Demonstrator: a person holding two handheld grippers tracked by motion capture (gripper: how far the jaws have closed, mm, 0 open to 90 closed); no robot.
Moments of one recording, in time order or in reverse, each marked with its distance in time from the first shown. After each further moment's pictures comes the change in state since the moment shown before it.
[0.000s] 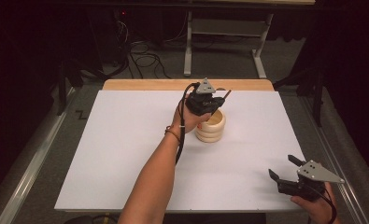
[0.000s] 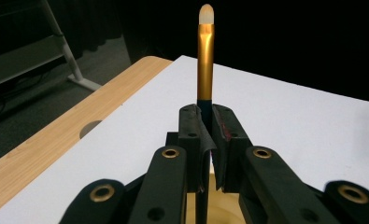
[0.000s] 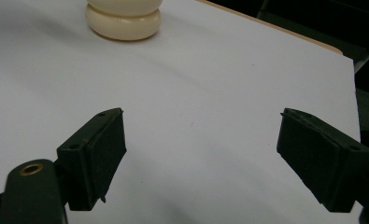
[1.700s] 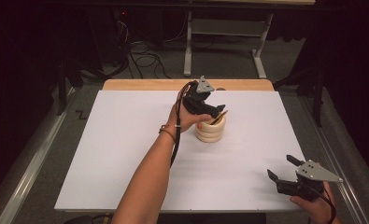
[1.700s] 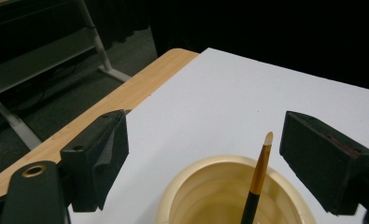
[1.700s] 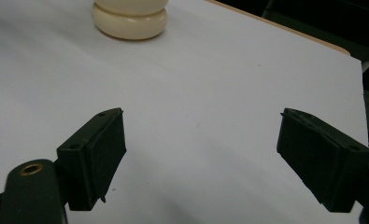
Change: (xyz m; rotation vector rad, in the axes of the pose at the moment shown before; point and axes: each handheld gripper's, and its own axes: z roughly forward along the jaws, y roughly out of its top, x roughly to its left) left arm -0.003 0.007 -0.014 0.039 0.113 -0.001; right arm 0.002 0.002 0.001 0.007 0.020 -0.005
